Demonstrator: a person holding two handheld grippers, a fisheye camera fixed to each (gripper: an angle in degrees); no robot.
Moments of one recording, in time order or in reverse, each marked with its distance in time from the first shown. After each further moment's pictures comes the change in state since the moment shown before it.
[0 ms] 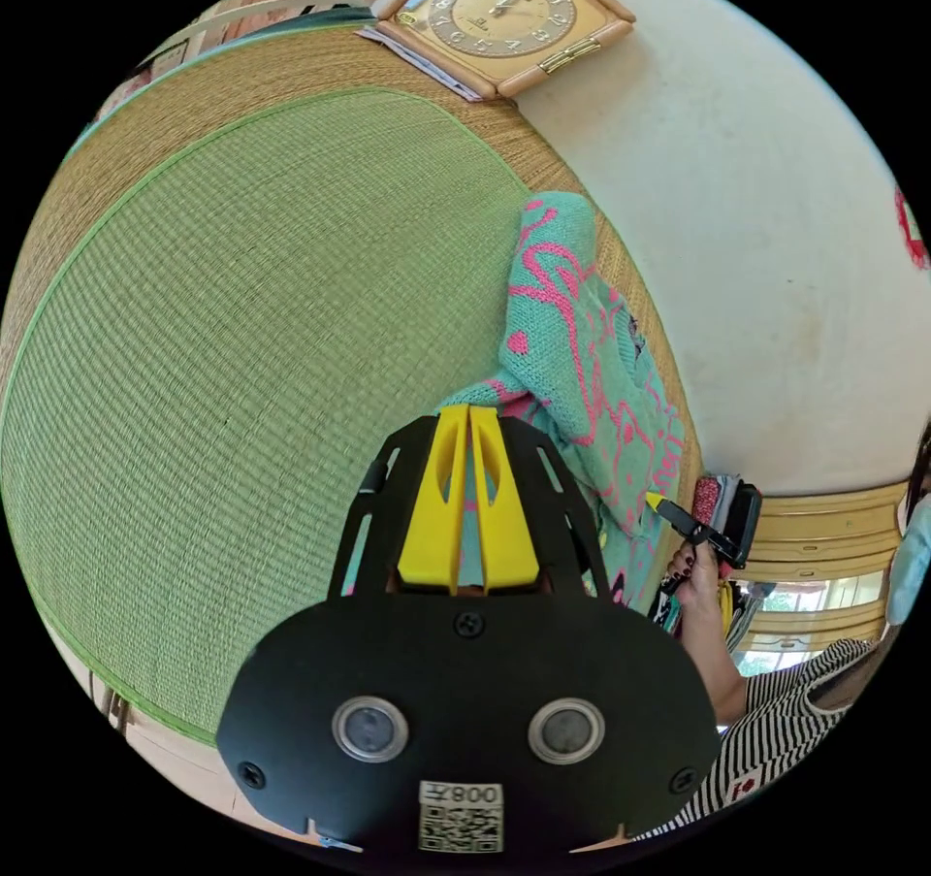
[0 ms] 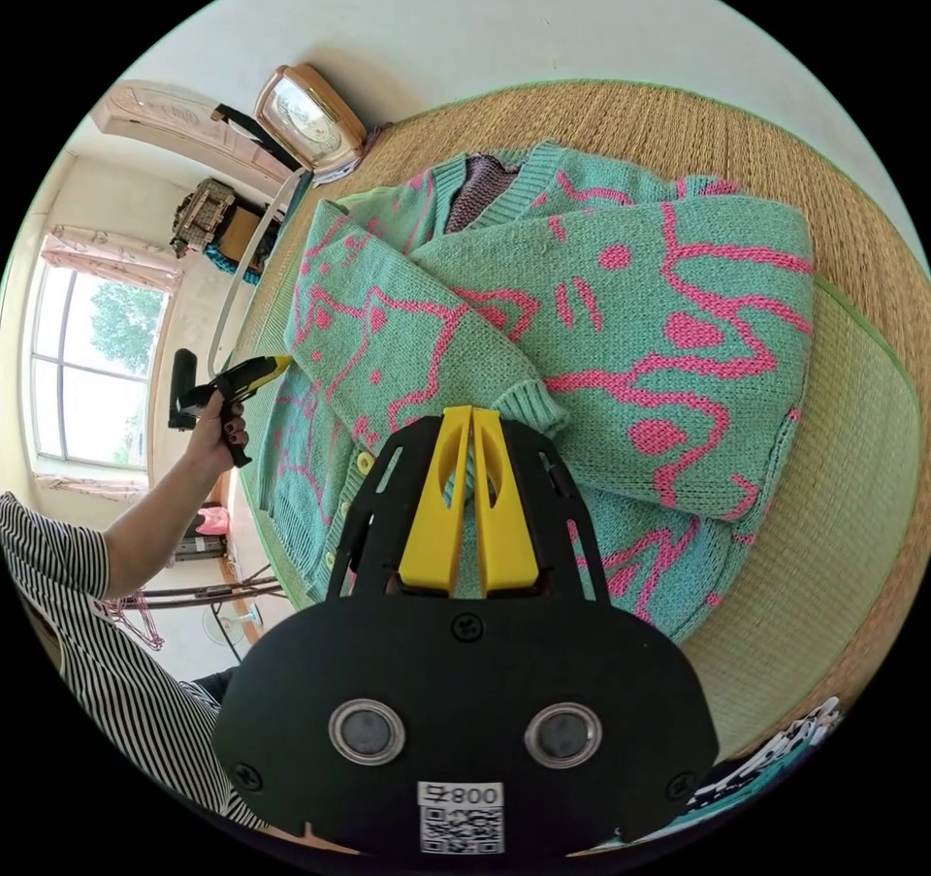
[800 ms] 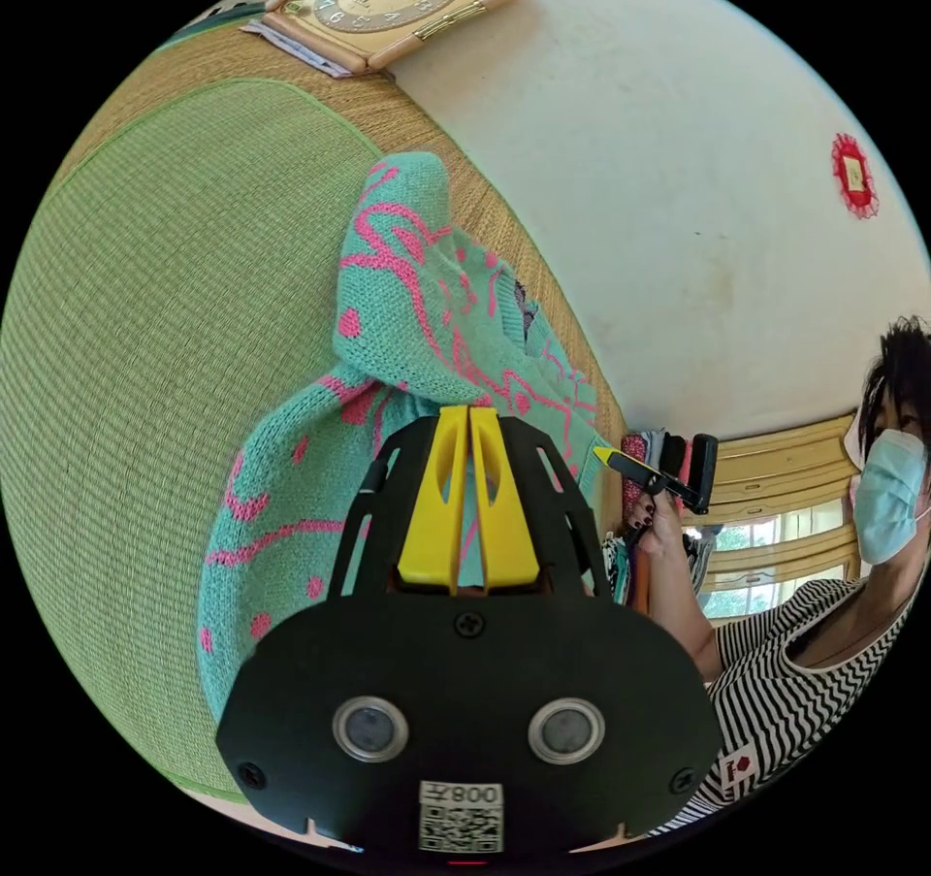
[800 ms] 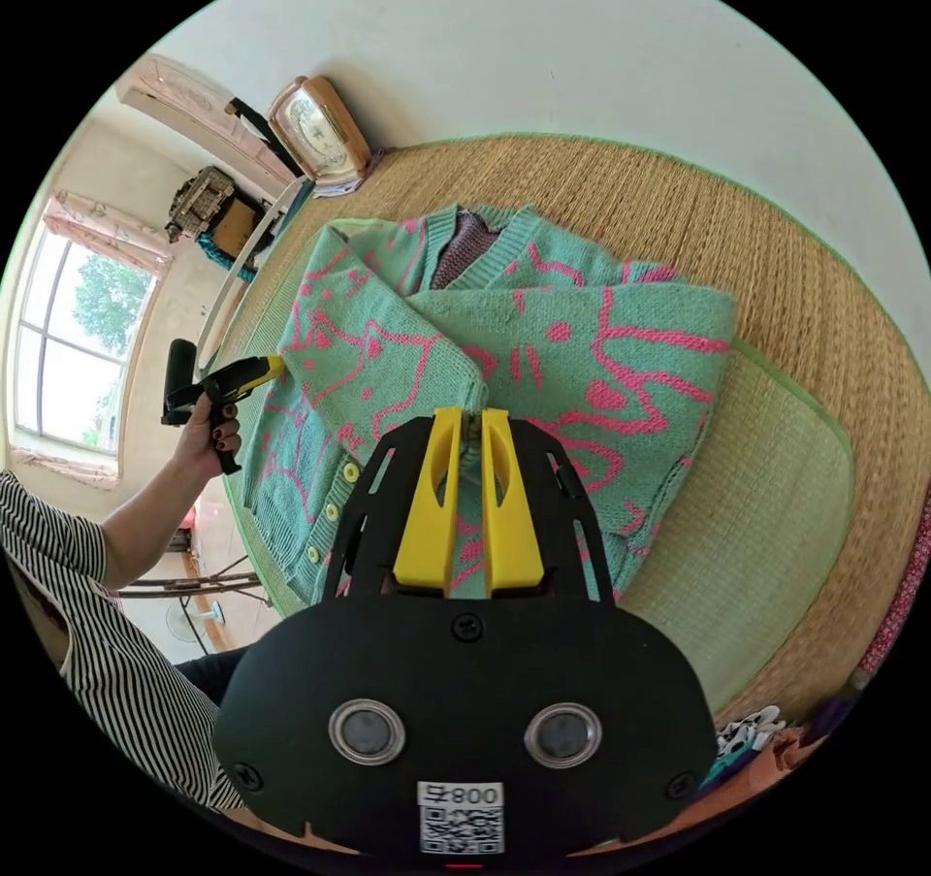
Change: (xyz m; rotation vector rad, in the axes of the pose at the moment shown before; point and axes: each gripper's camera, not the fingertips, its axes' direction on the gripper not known) left arm 0.022 -0.001 -0.037 -0.044 0.189 0.141; right arm -0.007 -0.009 -0.078 0.063 0.119 -0.062
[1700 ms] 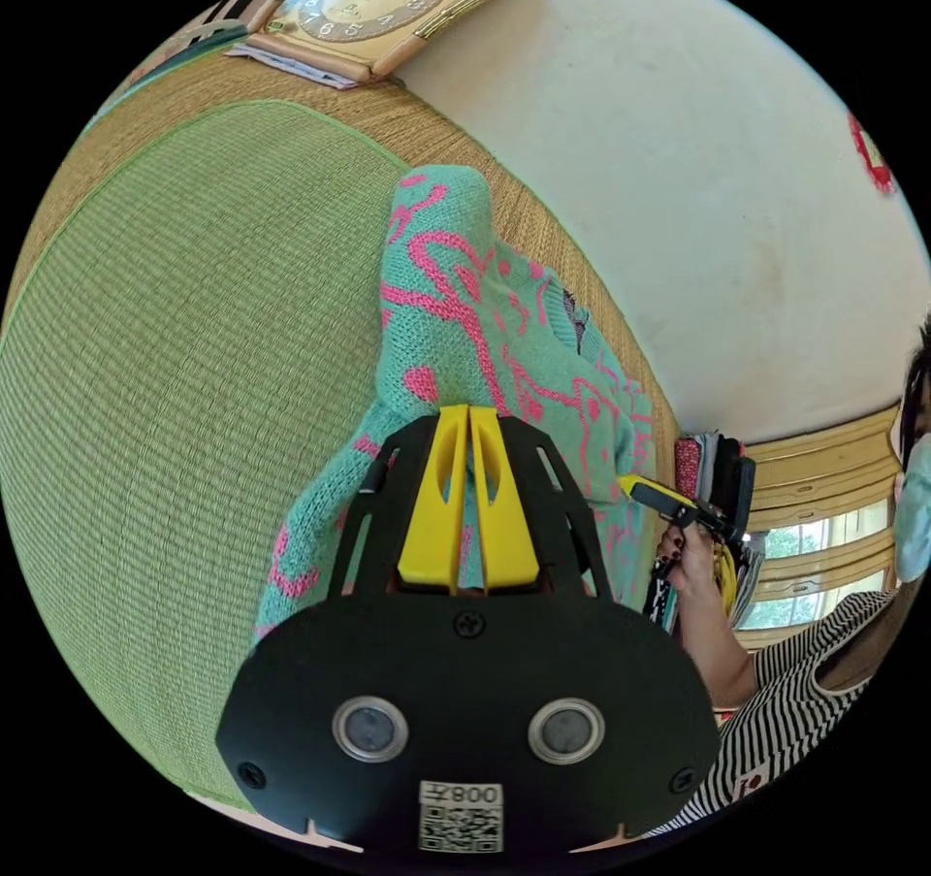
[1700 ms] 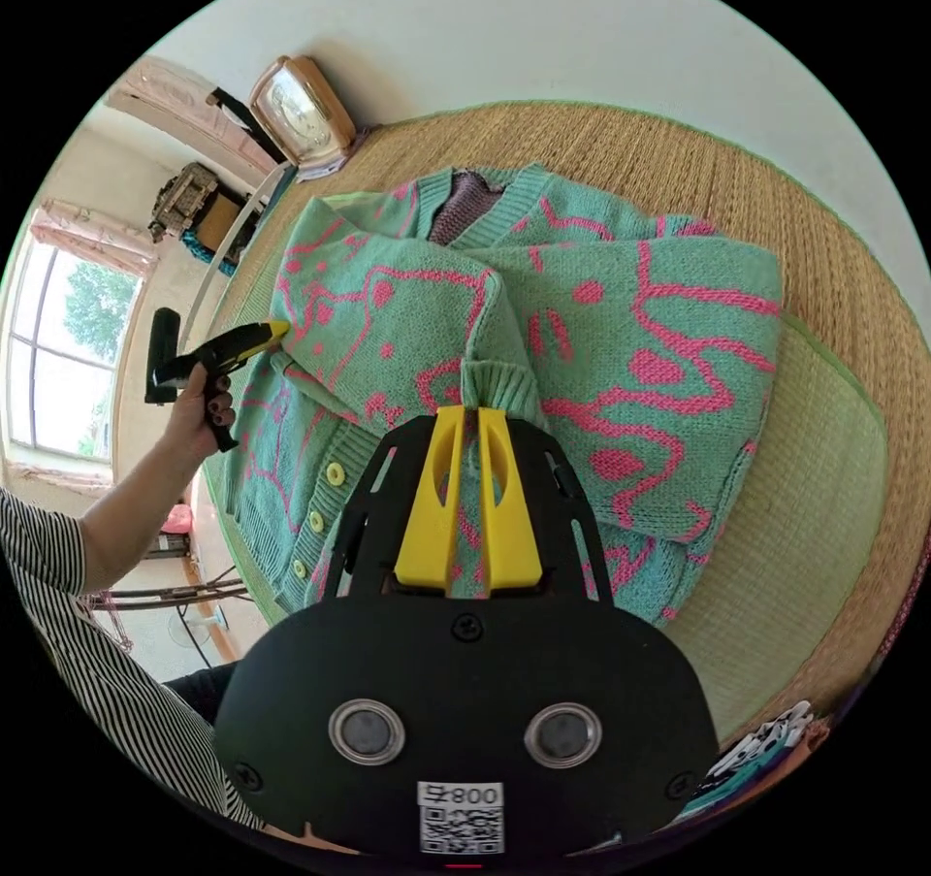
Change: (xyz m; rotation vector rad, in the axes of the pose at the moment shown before) left arm 0.003 0.016 -0.019 0.013 -0.163 -0.004; right arm -0.019 0.037 0.044 -0.064 -0.010 0.042
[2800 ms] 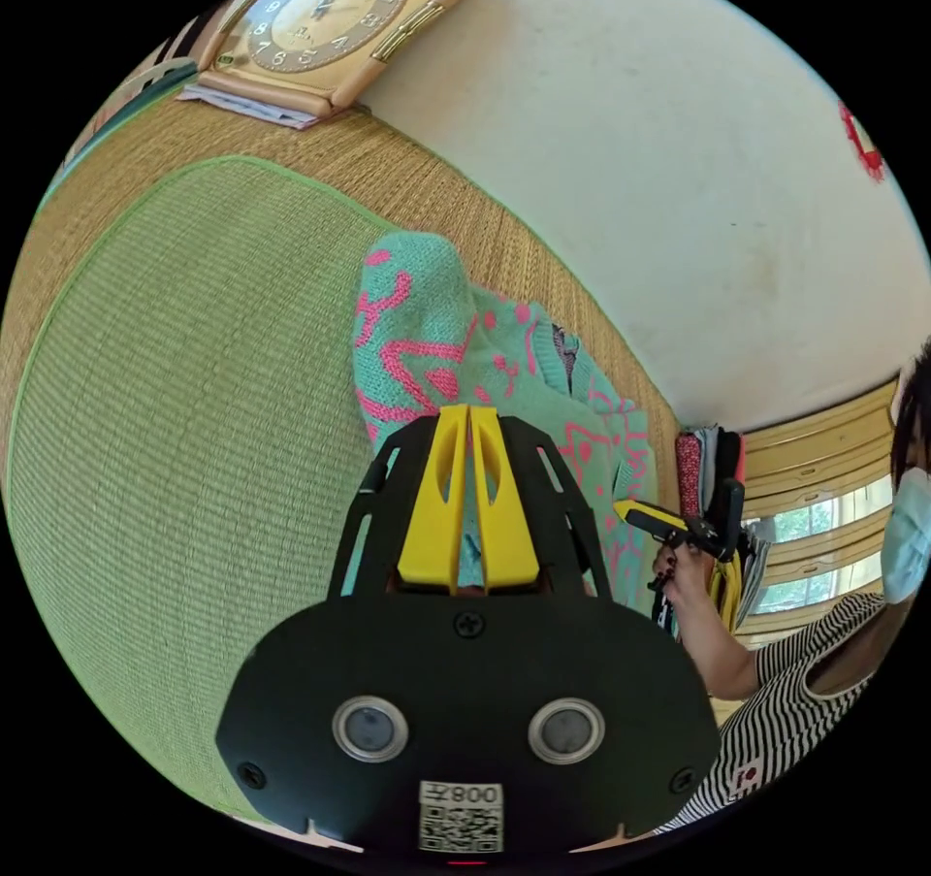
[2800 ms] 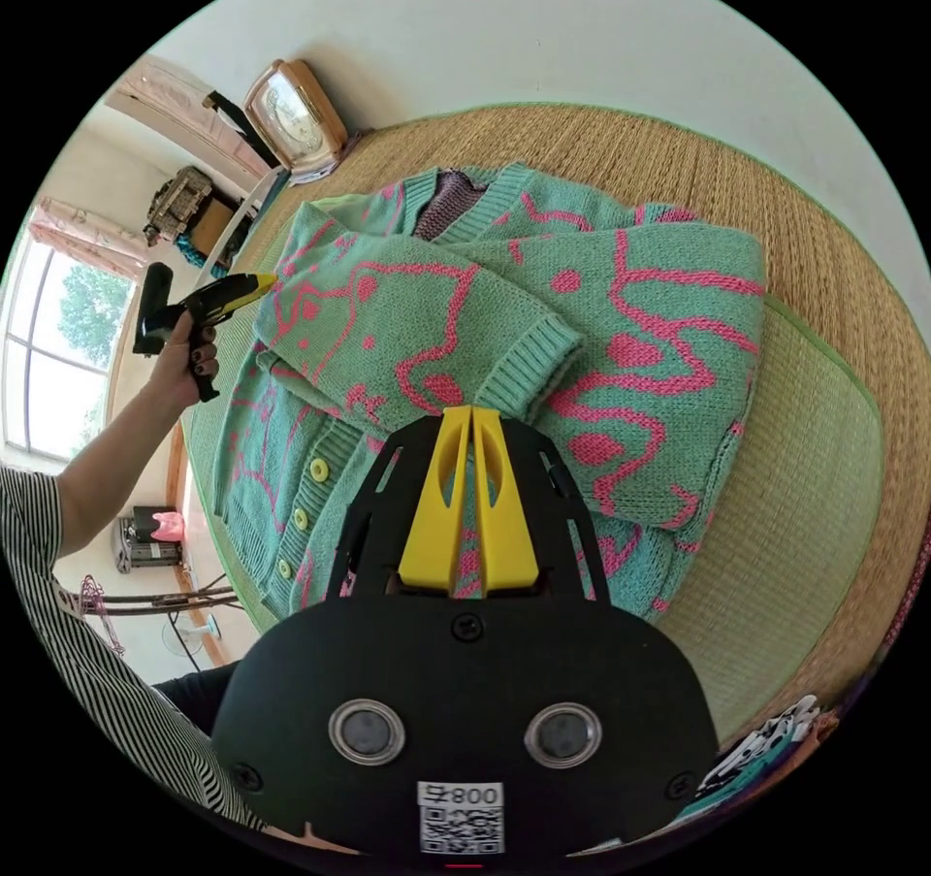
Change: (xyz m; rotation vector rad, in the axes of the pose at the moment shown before) left arm 0.000 -0.017 -0.025 -0.010 0.002 0.092; right arm 0.029 0.034 0.010 0.048 0.006 0.005
